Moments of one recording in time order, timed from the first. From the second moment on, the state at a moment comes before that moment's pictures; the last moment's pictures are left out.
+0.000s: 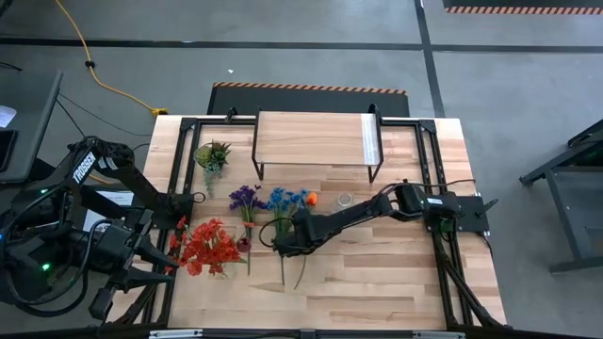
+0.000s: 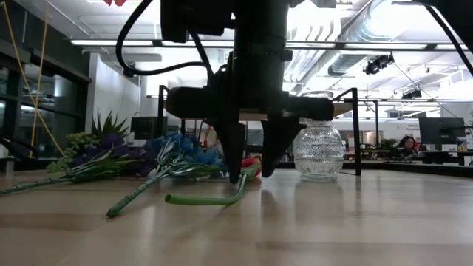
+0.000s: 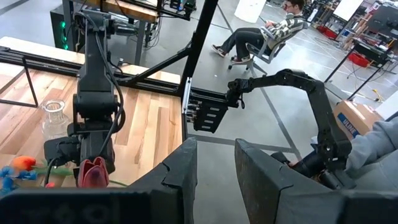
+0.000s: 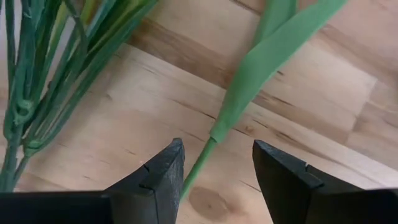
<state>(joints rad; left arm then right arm) -1.32 1.38 1.98 -1.20 -1.02 -0.90 0.26 2.36 1.93 -1.11 0.24 1.41</state>
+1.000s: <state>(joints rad) -1.32 1.38 1.98 -1.19 -1.00 -0.90 0.25 2.38 1.93 -1.07 0.18 1.36</state>
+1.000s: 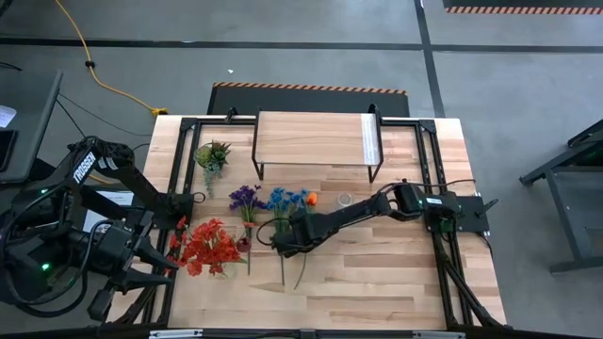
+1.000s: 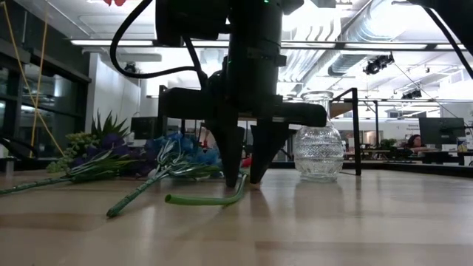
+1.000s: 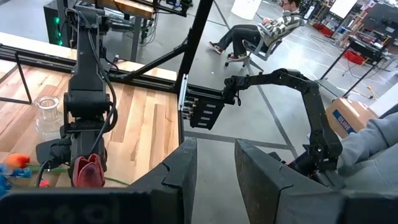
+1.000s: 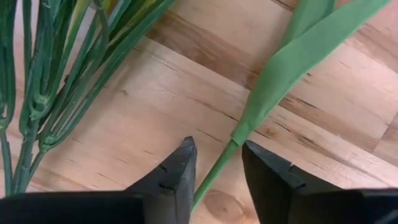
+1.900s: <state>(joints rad) -1.32 1.39 1.98 -1.18 -0.95 -0.90 0.25 2.38 1.93 -1.14 0.13 1.34</state>
